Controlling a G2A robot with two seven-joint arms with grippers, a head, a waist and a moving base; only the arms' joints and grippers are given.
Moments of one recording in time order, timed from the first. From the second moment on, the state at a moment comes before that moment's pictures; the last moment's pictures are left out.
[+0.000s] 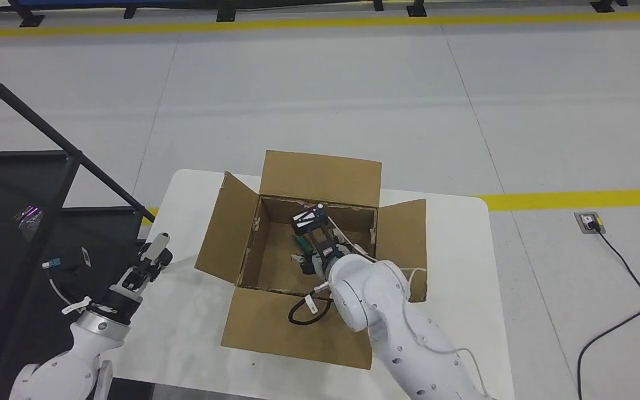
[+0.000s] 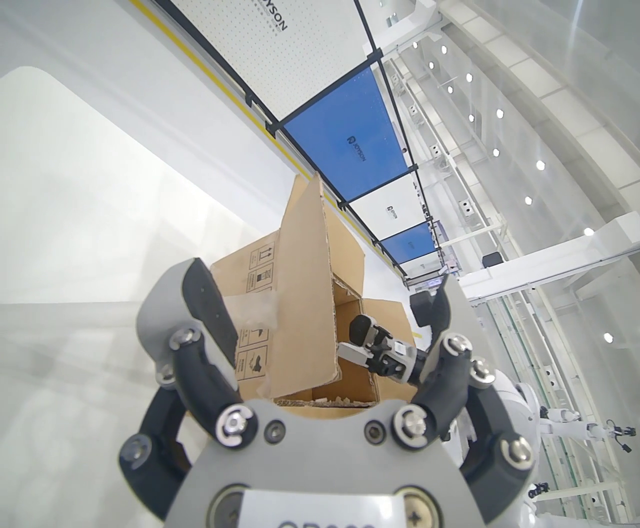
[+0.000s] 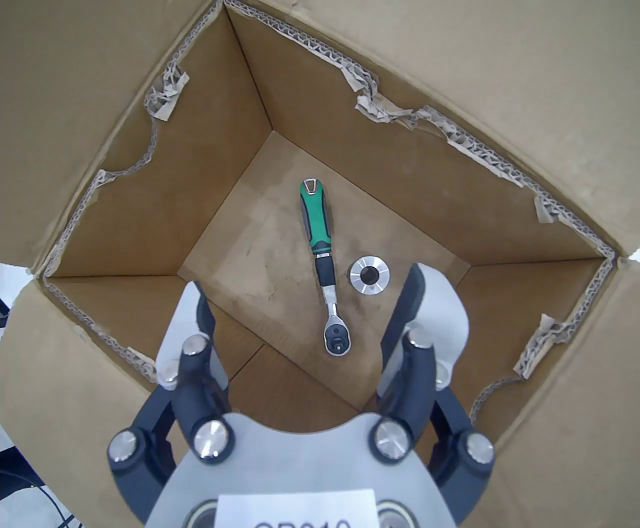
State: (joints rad) left arm 1.45 -1.11 -1.81 -1.82 0.01 -0.24 -0.39; right arm -0.78 -1.58 0.95 -1.54 -1.35 0.15 1.00
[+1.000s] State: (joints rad) left arm 1.47 -1.11 -1.81 -1.84 0.04 -0.23 -0.38; right arm -0.99 -1.55 1.07 -1.74 -1.35 0.14 0.83
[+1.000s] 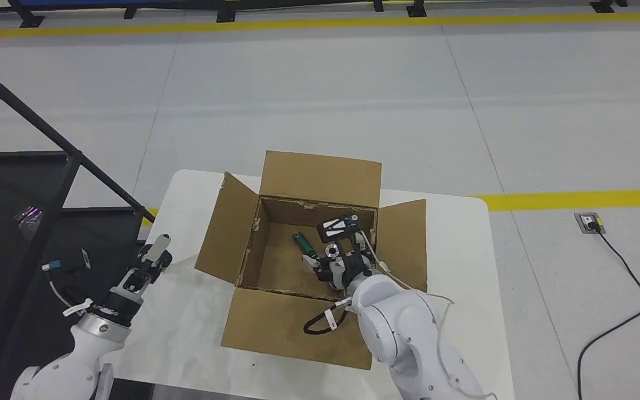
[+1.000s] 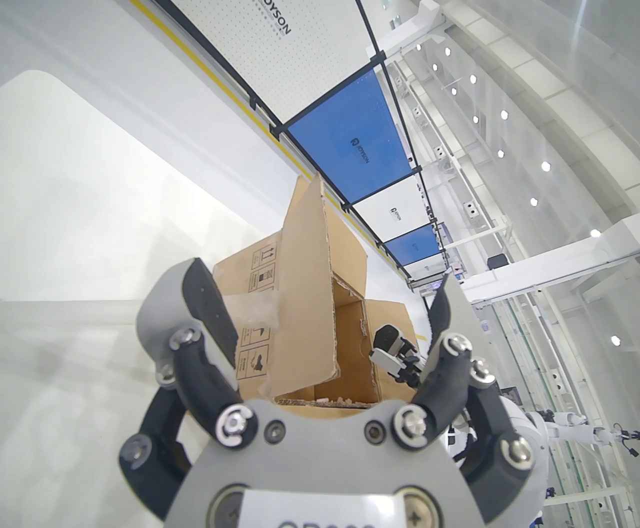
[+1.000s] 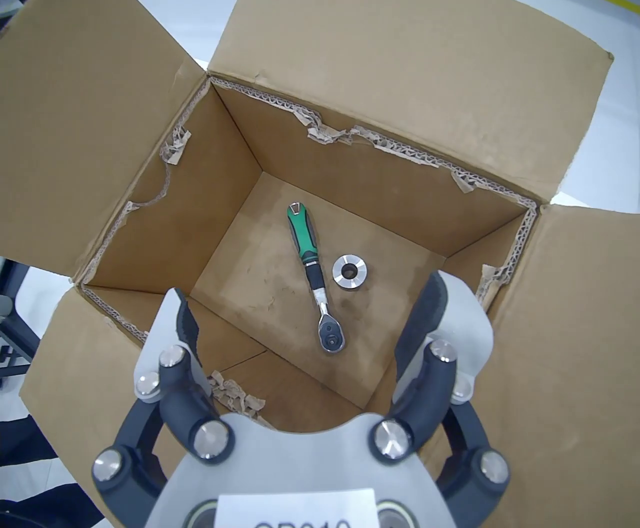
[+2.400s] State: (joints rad) left arm 1.50 -1.10 -1.70 -1.97 0.15 -0.24 -0.46; right arm -1.15 -1.52 1.23 -1.88 -1.04 -0.02 0.56
